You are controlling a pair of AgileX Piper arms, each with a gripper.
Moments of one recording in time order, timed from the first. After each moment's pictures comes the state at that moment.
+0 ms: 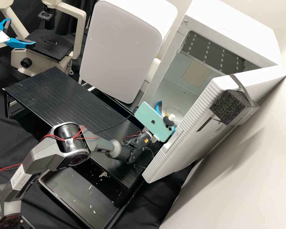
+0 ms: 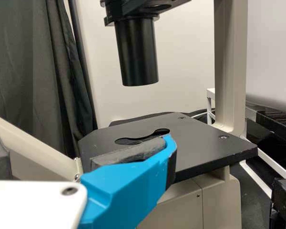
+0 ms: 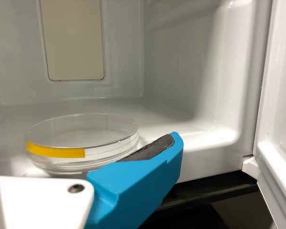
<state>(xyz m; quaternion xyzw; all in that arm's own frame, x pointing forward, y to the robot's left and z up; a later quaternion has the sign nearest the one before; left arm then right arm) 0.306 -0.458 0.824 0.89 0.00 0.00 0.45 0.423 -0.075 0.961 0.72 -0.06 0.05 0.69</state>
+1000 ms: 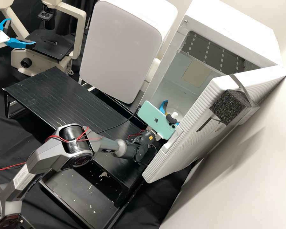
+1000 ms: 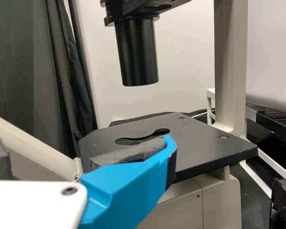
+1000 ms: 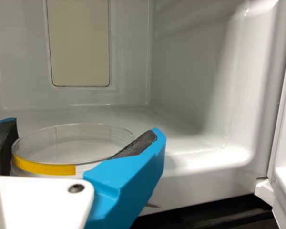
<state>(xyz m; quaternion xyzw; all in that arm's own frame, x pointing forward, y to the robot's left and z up) 0.306 -0.458 0.824 0.89 0.00 0.00 0.45 0.438 -0.078 0.969 0.71 -0.04 0.02 0.70</state>
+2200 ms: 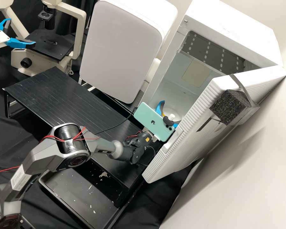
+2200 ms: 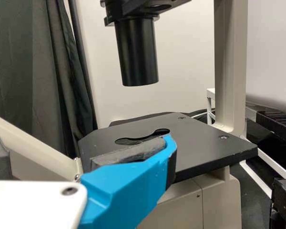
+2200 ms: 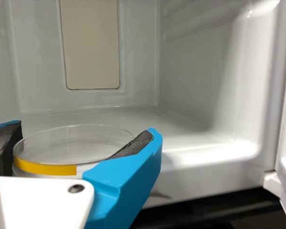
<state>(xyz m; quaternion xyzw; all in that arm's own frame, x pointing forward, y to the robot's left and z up) 0.306 -0.458 0.824 0.89 0.00 0.00 0.45 0.411 -0.074 0.967 0.73 -0.03 0.03 0.69</state>
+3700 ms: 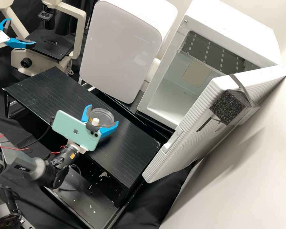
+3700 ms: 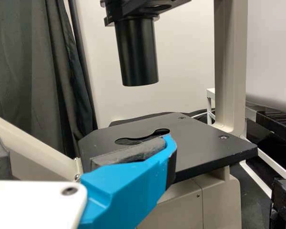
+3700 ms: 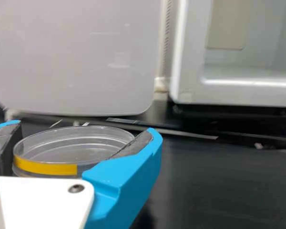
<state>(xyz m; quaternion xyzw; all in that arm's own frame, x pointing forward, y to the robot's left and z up) 0.306 -0.458 0.824 0.89 0.00 0.00 0.45 0.202 0.008 0.832 0.70 0.10 0.02 0.71</state>
